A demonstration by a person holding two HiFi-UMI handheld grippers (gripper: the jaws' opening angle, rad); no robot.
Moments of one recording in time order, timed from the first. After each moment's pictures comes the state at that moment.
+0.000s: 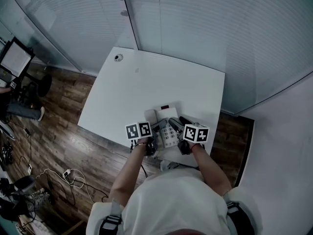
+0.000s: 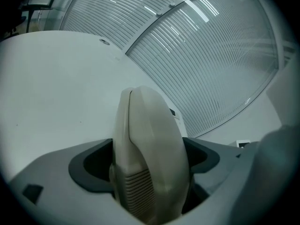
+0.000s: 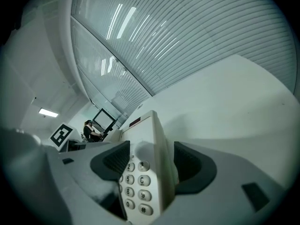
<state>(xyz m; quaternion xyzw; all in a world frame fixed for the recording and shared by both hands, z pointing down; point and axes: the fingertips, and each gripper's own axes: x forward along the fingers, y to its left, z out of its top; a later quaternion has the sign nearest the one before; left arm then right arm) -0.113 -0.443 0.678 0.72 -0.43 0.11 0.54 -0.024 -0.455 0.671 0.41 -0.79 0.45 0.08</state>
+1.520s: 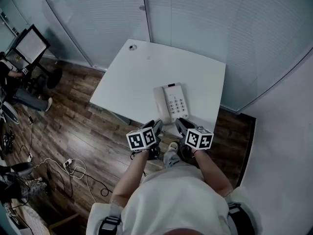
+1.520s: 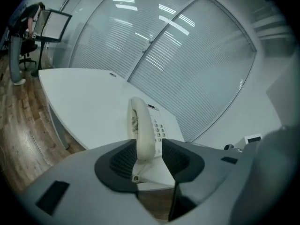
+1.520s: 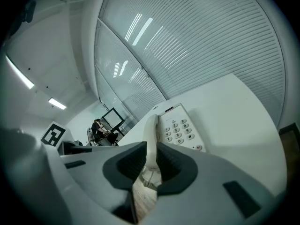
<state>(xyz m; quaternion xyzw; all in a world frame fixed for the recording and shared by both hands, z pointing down) -0.147 -0.282 0.608 0.74 -0.51 0.07 0.43 -0.044 -0.294 0.605 0.42 -0.82 0.38 0.06</state>
